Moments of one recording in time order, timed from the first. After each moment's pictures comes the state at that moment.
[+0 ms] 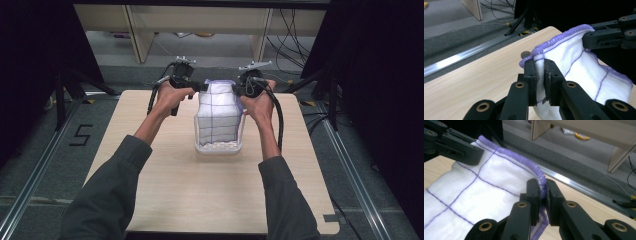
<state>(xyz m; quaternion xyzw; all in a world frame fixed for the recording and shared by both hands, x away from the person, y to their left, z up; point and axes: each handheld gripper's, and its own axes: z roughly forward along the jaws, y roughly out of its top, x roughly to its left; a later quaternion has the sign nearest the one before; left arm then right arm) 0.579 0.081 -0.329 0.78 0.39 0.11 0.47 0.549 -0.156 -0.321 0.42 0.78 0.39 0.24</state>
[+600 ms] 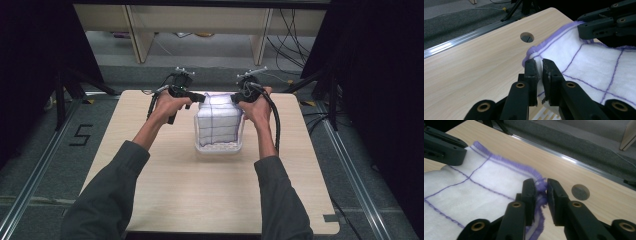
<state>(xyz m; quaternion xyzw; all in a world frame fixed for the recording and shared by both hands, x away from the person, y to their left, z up) 0.578 0.089 -0.359 0.80 0.39 0.08 0.44 0.564 -0.158 -0.350 0.45 0.80 0.35 0.19</state>
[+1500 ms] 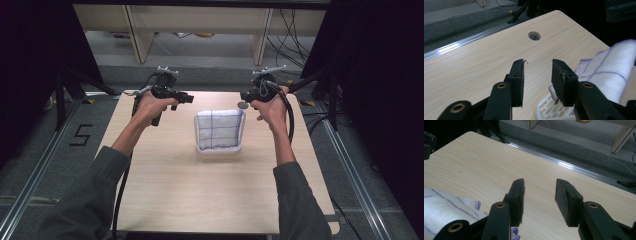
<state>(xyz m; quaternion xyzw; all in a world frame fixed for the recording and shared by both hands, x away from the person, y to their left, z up) 0.548 0.129 -0.340 0.79 0.40 0.10 0.45 0.537 -0.189 -0.324 0.47 0.77 0.38 0.20</state>
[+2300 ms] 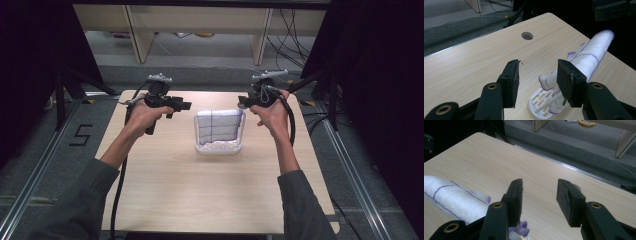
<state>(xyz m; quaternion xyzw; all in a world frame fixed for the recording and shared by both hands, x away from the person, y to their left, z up) 0.521 0.140 -0.342 0.78 0.39 0.10 0.48 0.521 -0.189 -0.324 0.44 0.78 0.40 0.21</state>
